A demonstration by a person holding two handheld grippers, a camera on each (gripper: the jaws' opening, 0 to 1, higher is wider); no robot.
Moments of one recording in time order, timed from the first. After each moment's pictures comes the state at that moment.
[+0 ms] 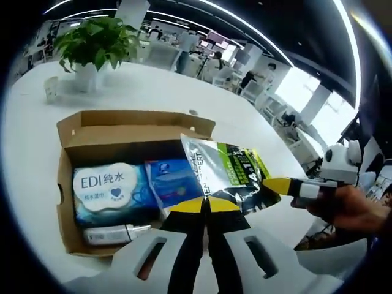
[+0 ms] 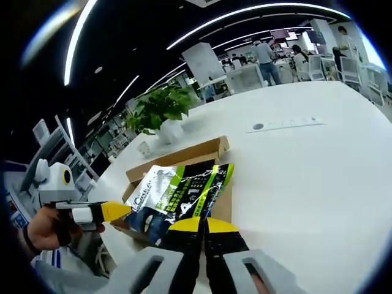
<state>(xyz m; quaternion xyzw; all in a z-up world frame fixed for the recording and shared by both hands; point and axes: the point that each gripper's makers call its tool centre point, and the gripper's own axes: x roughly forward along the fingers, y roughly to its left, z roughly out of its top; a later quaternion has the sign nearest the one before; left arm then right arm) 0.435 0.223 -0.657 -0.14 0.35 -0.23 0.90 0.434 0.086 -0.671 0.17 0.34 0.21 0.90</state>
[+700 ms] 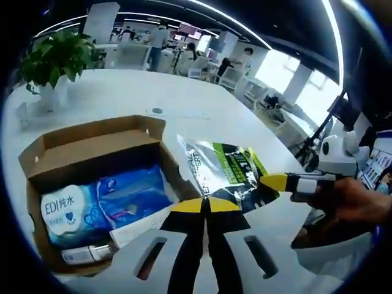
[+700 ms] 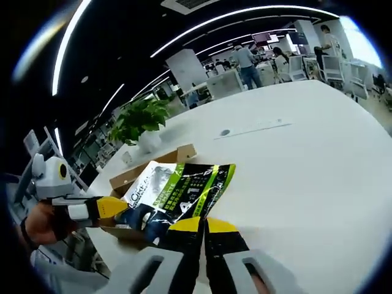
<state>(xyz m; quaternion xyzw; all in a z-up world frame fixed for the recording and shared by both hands) 0.443 0.131 -0.650 -0.08 0.35 -0.31 0.88 0.429 0.000 -0.673 0.18 0.33 0.16 0.91</state>
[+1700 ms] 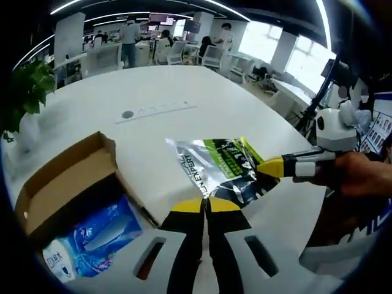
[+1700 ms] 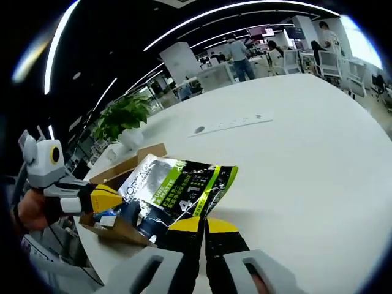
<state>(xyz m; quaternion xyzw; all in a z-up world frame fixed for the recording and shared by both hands) 0.491 0.060 -0.680 0.03 0.38 -0.35 0.86 0.474 -0.063 -0.714 0.17 0.36 0.15 0.90</state>
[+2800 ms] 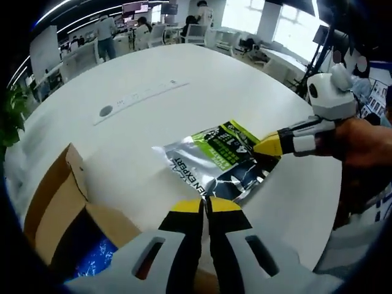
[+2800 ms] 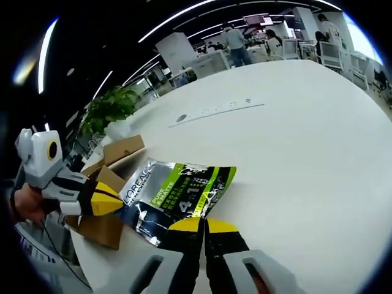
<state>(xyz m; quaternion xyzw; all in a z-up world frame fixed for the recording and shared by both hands) 0.518 0.032 -0.737 0.12 0.42 -0.38 0.82 0.506 -0.088 -0.767 0.17 0.40 0.15 0.89</state>
